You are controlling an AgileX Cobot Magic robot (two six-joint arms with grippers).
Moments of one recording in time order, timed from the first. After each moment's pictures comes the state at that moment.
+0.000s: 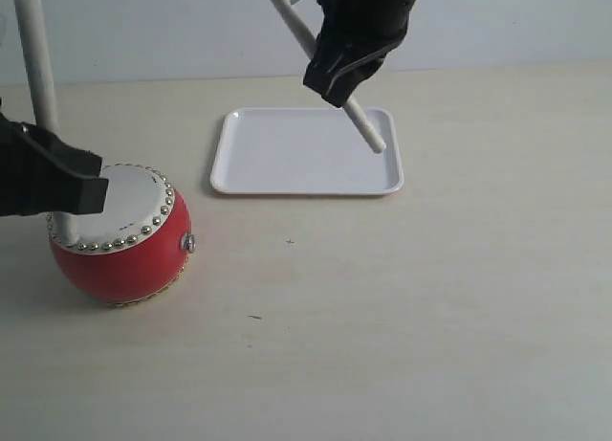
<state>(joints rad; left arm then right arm) -0.65 1.05 -0.69 0.28 0.46 -0.41 0.53 1.95 -1.81 0.12 1.21 -0.53</state>
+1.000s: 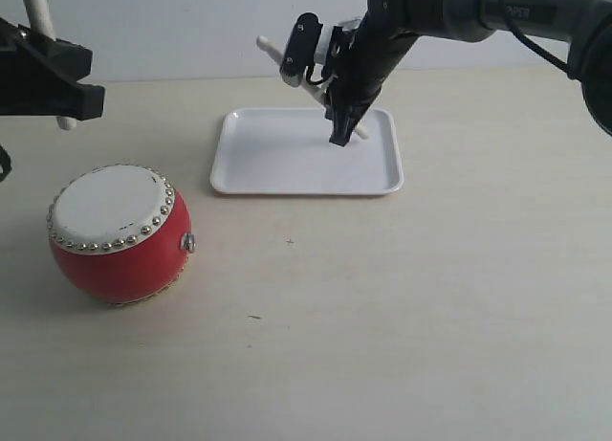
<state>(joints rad) -0.43 1.21 -0.75 0.55 0.11 -0.42 0.42 2.36 -1.93 0.07 0.69 -0.97</state>
